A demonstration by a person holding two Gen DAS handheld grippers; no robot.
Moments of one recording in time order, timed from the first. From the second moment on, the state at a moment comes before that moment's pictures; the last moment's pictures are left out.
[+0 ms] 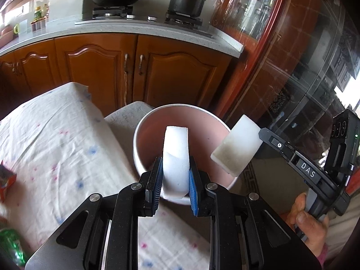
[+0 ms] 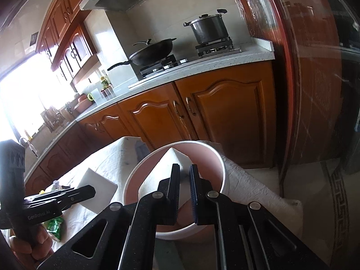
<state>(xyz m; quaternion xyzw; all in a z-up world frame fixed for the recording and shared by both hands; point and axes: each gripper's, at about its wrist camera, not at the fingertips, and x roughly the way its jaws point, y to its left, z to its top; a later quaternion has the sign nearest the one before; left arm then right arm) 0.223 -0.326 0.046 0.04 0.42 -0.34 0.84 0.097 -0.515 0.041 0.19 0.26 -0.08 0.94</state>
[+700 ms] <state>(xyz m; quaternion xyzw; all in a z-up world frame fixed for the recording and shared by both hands) 0.252 -0.370 0.012 0.06 0.46 -0.33 0.82 0.132 -0.531 0.021 0.18 0.31 -0.09 0.93</state>
